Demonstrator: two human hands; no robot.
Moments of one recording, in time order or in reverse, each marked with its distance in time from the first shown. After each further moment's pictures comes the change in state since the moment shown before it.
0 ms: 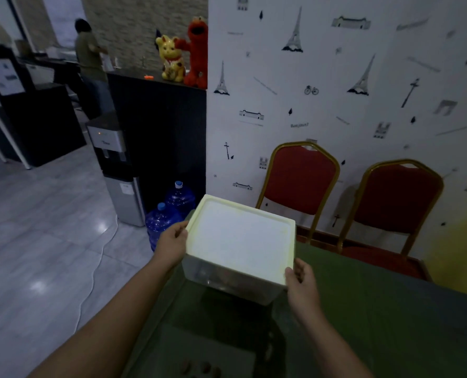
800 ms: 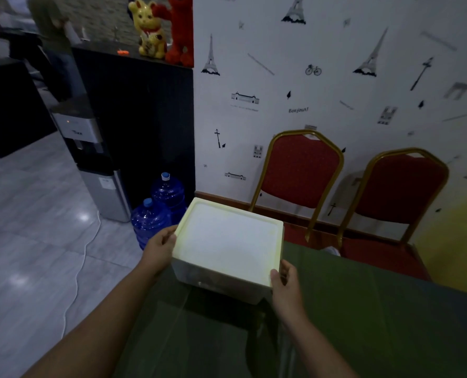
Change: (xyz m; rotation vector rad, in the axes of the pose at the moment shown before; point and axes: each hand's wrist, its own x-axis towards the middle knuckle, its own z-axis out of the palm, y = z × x) left_hand 0.125 -0.042 -0.011 0.058 -0.102 -0.101; right_hand 0.073 0.004 0.088 -0.074 0.000 0.089
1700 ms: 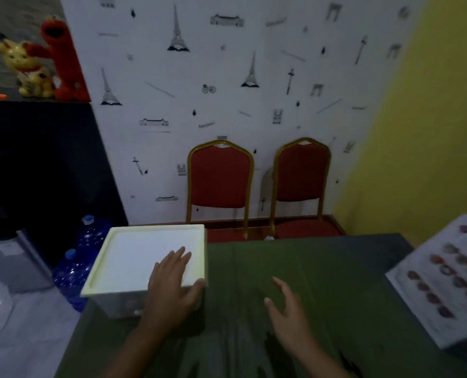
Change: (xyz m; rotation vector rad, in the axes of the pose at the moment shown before) left_hand -0.114 0.029 0.124 0.652 -0.174 0.710; right_hand -0.081 0.056 -0.134 -0.195 0.236 -0.154
